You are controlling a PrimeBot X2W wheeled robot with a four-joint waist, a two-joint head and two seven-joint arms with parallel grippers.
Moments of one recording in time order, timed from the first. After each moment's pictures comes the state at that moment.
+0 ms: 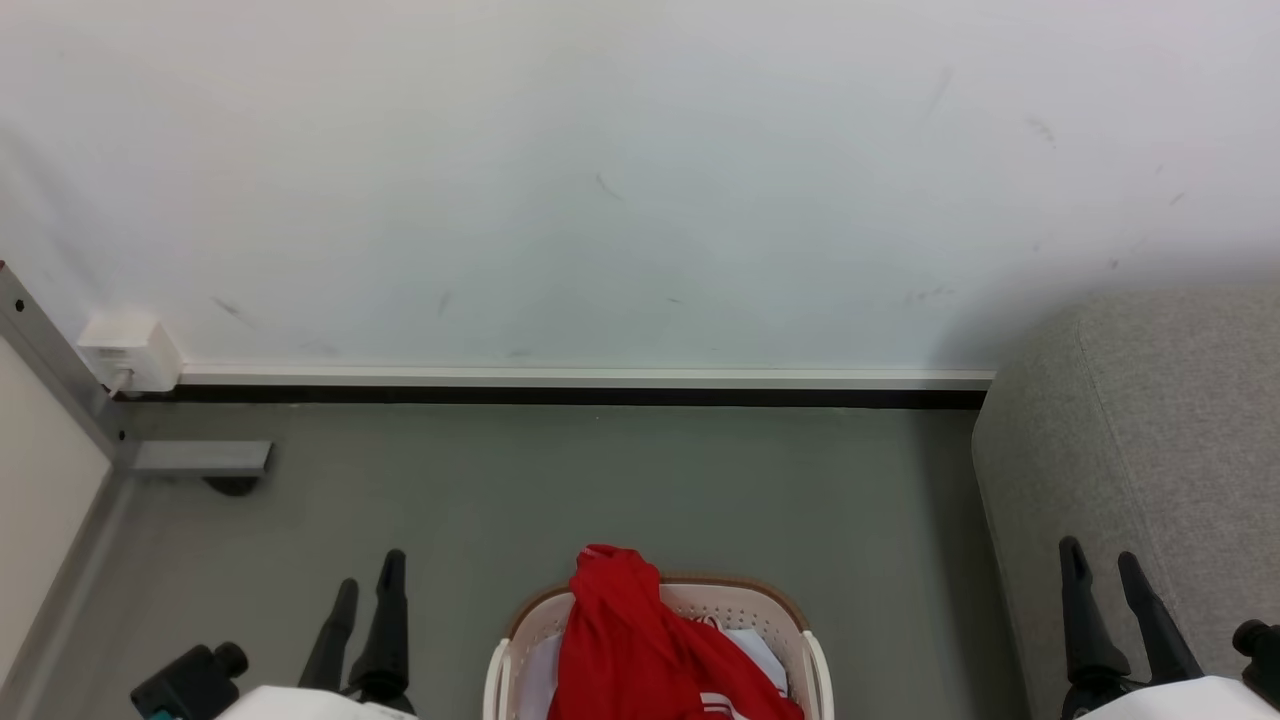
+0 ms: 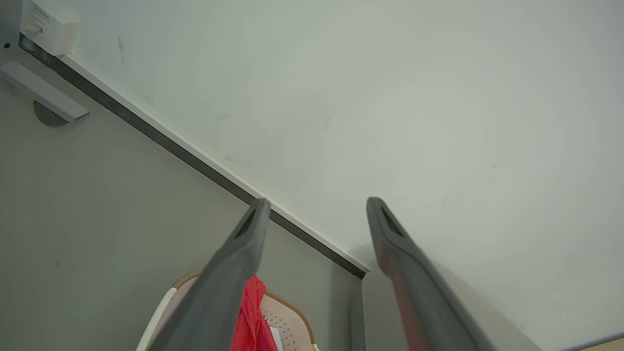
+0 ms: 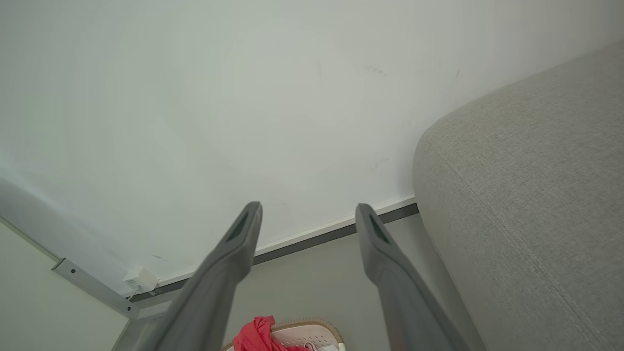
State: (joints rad) left arm -0.03 0.04 -0.02 0.18 -0.78 -0.06 -0.08; right arm -0.05 -0.07 0.00 0.21 0.65 0.13 -0.08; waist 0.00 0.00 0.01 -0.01
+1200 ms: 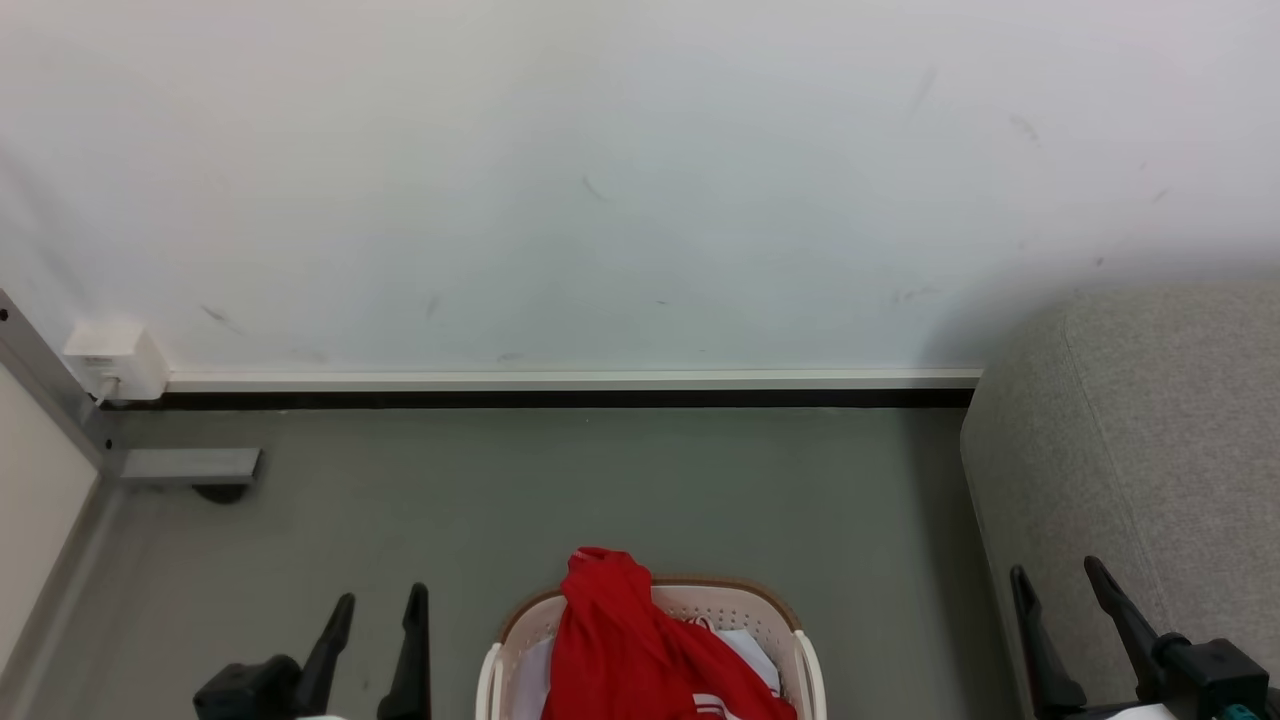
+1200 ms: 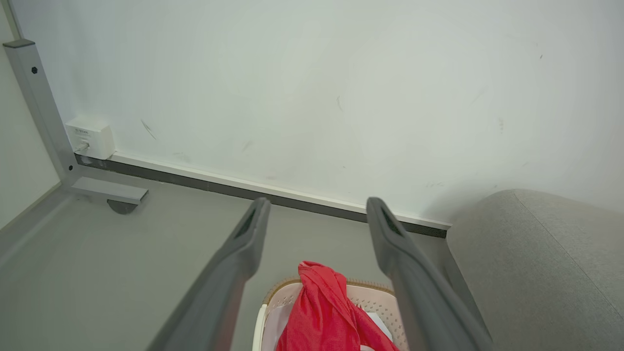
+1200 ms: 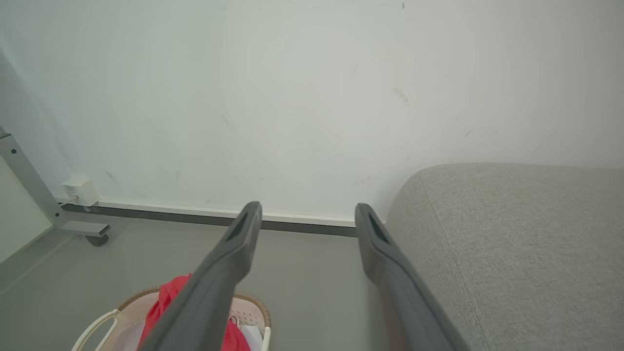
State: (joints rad) left arm 0.00 0.10 -0.10 0.20 -0.36 0.00 -0.18; right arm -0.05 -0.12 0.08 0.25 0.26 0.13 -0.18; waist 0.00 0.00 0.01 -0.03
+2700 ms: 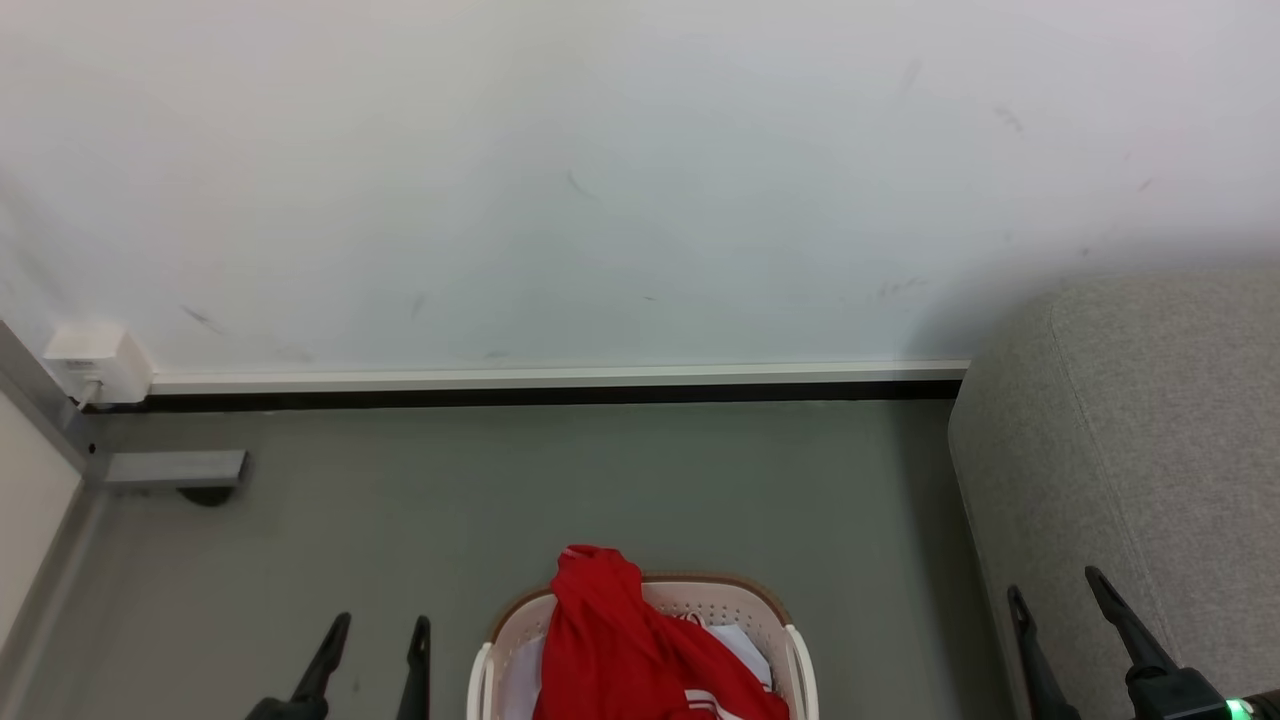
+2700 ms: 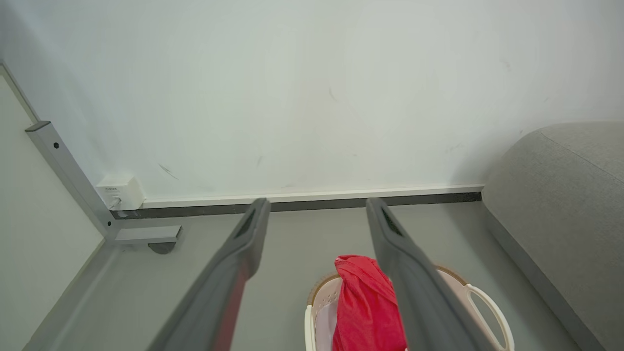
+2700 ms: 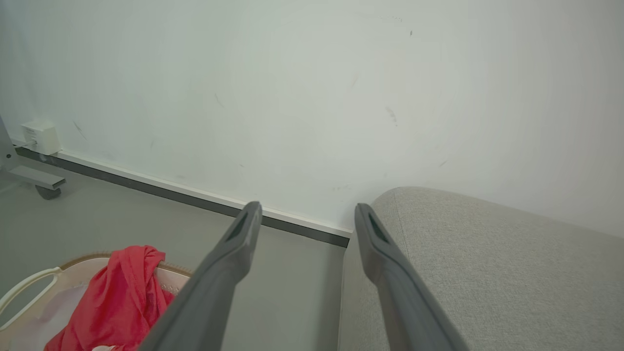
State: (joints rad) left arm 0.04 0.08 -0.06 0.22 -0.05 -0.02 -0.26; right arm -0.02 -0.09 0.03 0.26 -0.03 0.13 -0.26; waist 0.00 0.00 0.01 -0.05
